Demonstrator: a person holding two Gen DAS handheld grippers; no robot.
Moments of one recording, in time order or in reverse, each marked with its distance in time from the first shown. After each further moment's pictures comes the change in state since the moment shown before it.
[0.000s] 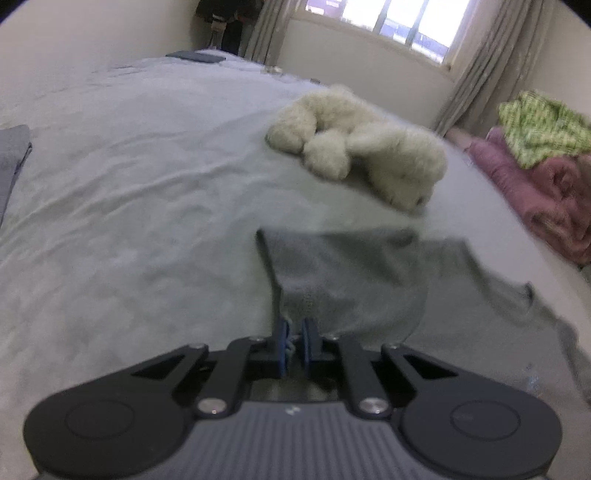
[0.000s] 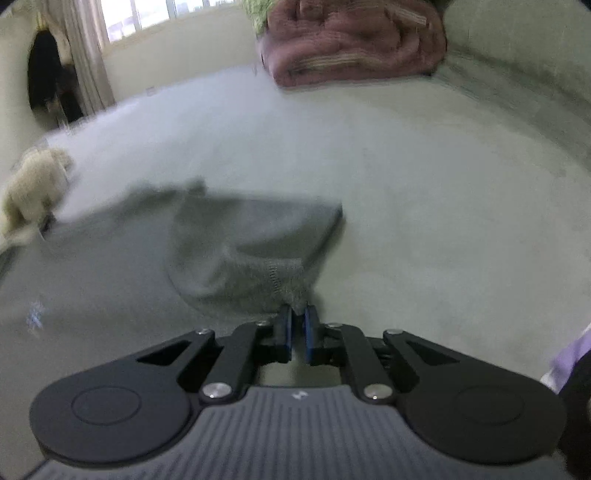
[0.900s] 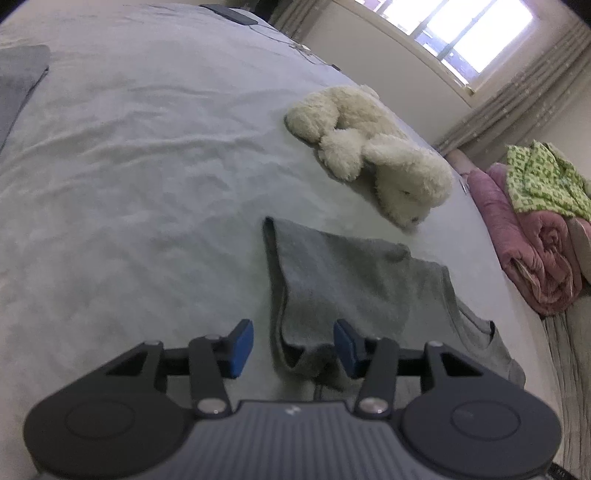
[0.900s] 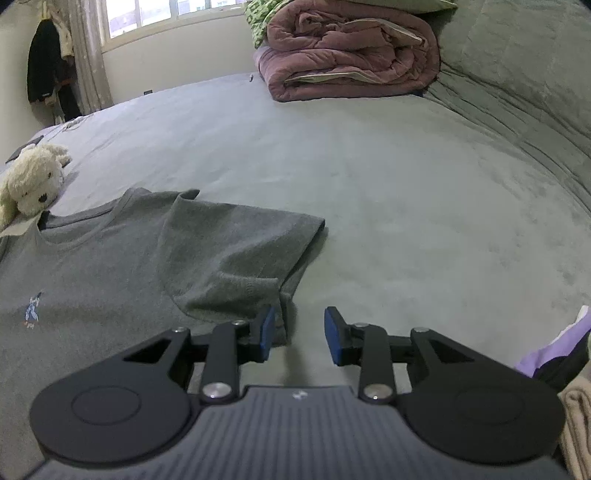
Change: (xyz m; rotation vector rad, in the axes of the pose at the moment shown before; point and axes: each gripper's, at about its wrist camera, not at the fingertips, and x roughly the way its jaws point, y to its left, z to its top) left arm -0.006 0.029 0.011 -0.226 0.083 -0.139; right arm -0.035 -0.001 0.002 -0.033 -0.060 -0.024
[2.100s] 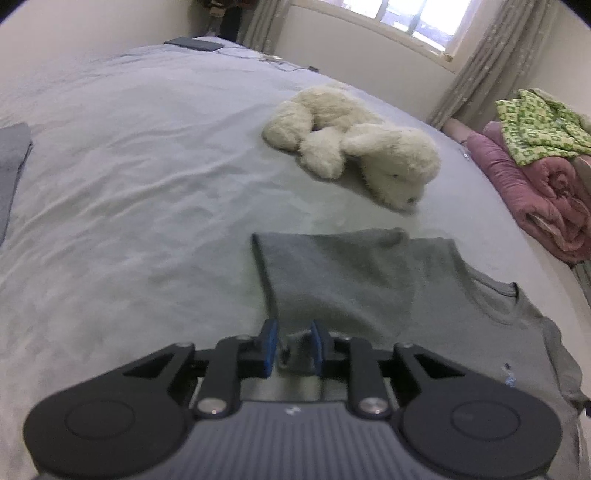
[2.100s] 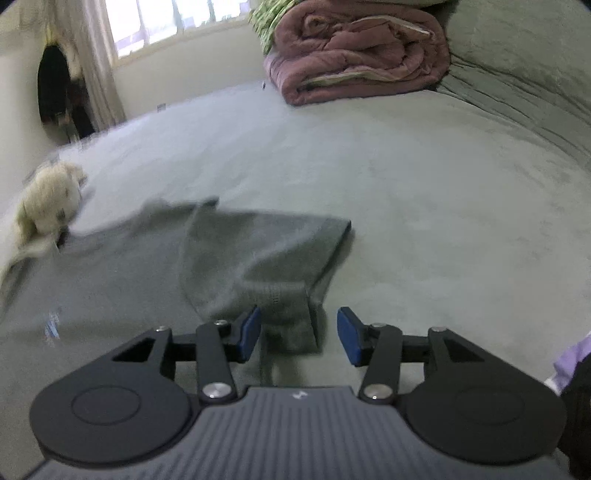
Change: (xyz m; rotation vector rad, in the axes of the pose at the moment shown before) left arm -0.012 -0.033 -0.003 0.220 -0.039 0.100; right arm 0.013 -0.006 0.004 0.107 -0.032 0.091
